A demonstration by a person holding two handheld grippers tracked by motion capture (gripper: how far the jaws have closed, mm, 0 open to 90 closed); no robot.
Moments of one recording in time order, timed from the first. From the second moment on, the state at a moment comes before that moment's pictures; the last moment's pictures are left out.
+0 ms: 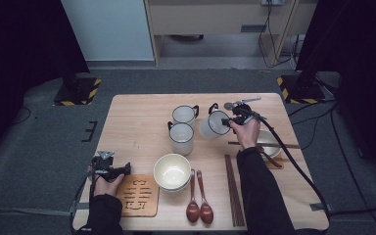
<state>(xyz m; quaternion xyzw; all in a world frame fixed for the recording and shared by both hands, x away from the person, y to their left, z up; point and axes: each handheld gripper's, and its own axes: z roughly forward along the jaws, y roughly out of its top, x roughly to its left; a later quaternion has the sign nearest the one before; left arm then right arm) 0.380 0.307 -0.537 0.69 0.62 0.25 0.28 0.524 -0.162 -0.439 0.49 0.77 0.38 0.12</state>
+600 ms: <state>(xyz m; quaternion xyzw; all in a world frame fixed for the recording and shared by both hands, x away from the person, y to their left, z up) 0.380 0.307 -0.537 0.69 0.62 0.25 0.28 0.527 -0.204 -0.424 0.52 0.75 0.38 0.14</state>
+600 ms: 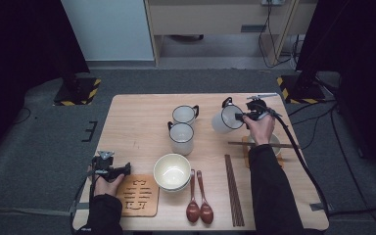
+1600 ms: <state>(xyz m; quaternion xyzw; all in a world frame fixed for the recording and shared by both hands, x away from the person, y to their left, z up) 0.380 0.307 -0.537 0.69 0.62 0.25 0.28 0.537 -0.227 -0.447 0.56 0.75 0.33 0.17</state>
